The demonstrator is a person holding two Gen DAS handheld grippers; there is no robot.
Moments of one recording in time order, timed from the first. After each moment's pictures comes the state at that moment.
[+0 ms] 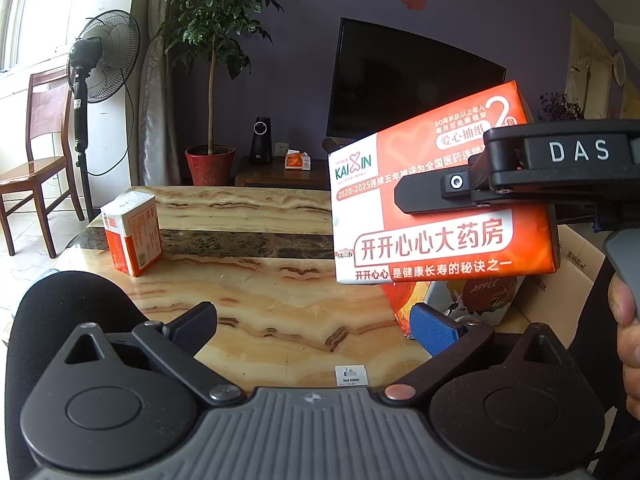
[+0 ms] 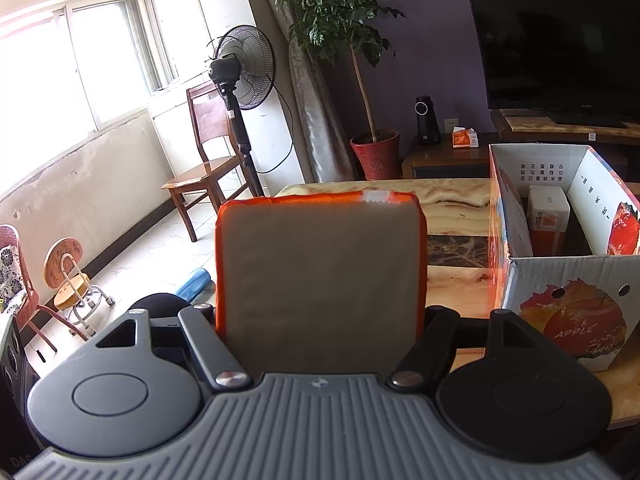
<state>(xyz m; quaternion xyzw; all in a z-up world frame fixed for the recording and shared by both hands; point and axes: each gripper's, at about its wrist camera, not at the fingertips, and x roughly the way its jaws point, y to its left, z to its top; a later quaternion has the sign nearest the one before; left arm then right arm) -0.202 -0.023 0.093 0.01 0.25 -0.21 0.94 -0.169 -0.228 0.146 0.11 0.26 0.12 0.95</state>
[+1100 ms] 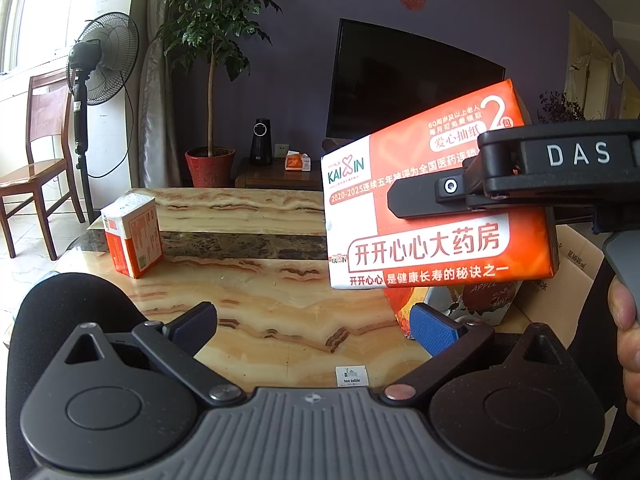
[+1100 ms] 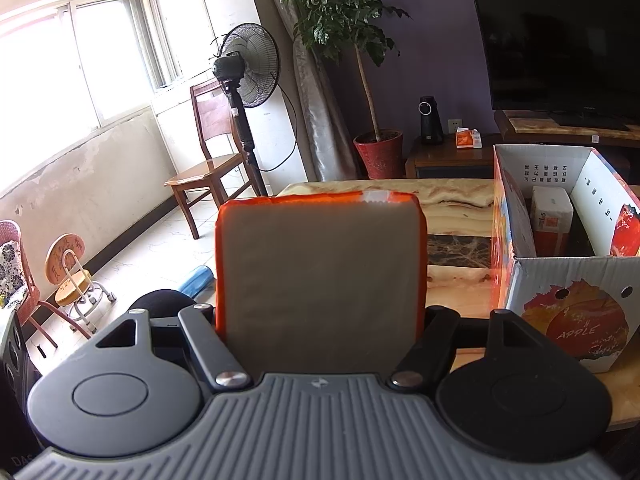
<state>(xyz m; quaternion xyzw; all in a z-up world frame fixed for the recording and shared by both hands) -0.202 -0.026 0.091 0.01 0.25 -0.21 0.95 -0.166 -0.225 0.145 0.10 0.27 0.13 0.95</state>
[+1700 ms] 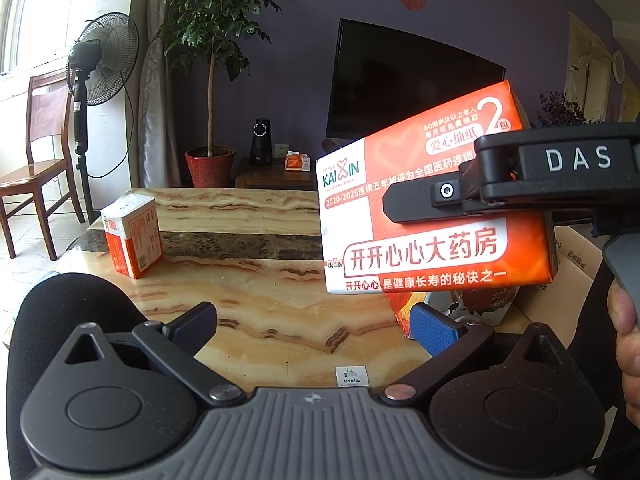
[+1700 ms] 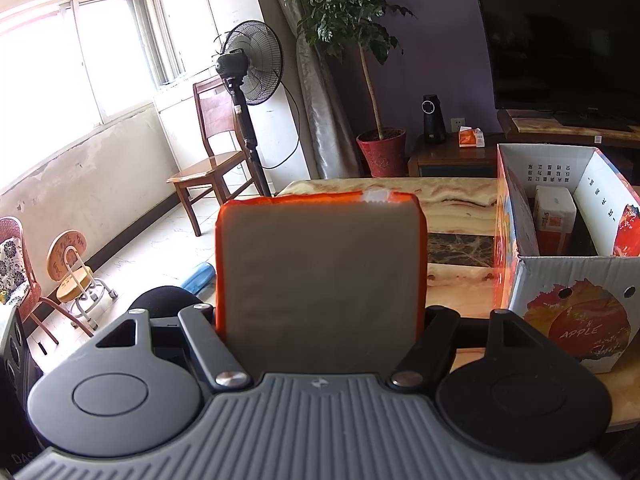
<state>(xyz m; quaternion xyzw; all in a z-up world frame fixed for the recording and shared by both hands) -0.203 -0.026 0.093 0.01 0.25 -0.21 0.95 -0.168 -0.223 0.145 0.10 0.27 0.13 0.95</state>
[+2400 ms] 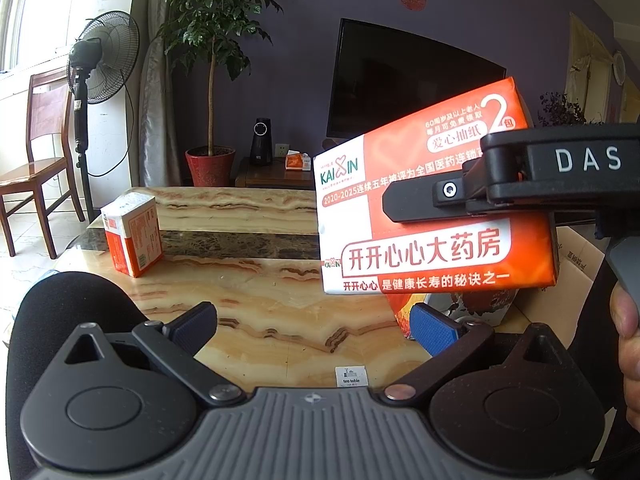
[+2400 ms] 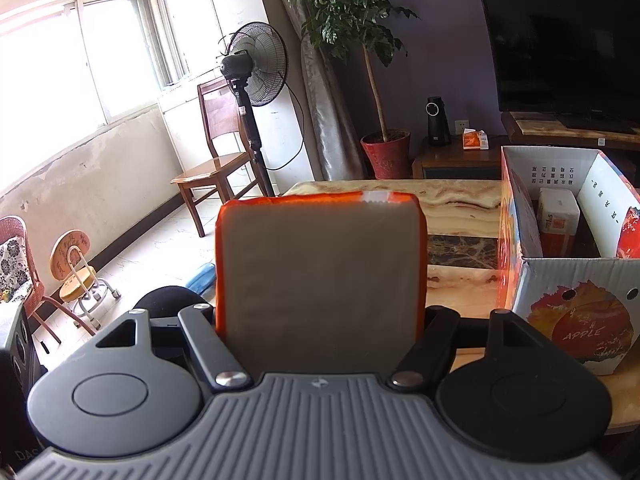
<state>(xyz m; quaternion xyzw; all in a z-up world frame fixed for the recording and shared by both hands) -0.200 -0.026 0.093 0.01 0.25 -0.21 0.95 -0.172 -0.221 0.147 0.10 0.26 0.14 0.95</state>
